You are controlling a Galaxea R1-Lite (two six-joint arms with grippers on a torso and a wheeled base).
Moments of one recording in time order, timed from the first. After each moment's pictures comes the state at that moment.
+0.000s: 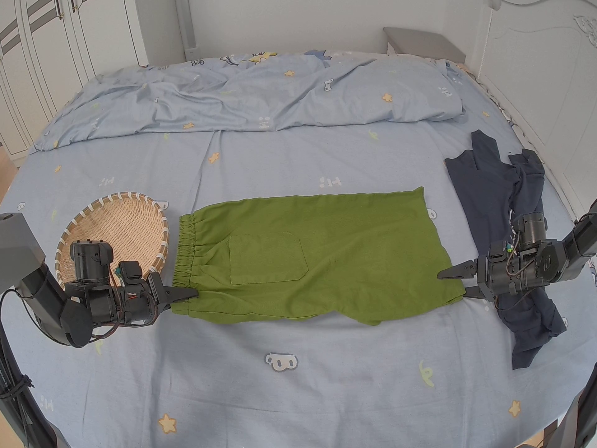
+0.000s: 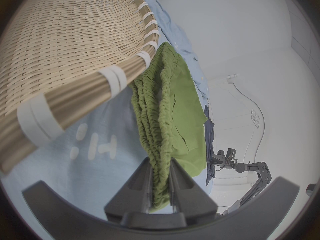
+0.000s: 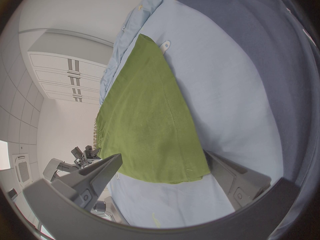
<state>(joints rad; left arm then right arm) 0.00 2.02 -0.57 -0.92 -0.72 -0.64 -0.07 2.08 -0.93 -0.23 0.79 0.29</state>
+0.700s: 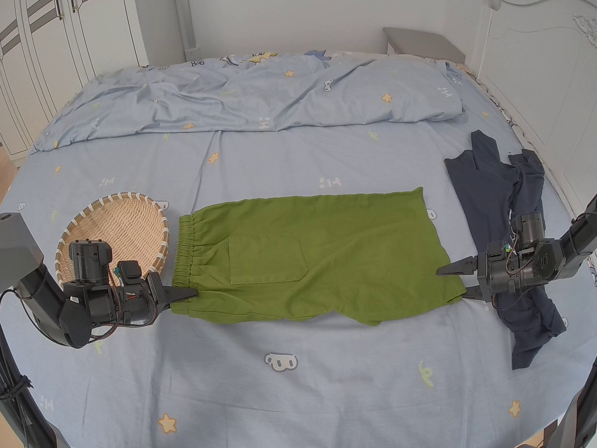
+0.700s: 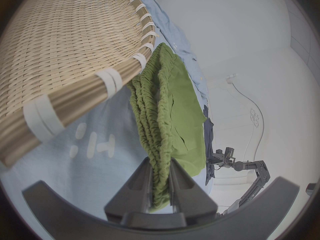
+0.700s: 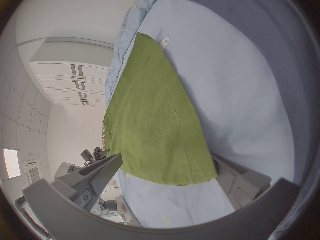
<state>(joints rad) 0.00 2.01 -0.56 -0.92 -0.72 -0.64 -0.07 2.11 -0.96 -0.21 0.89 0.34</state>
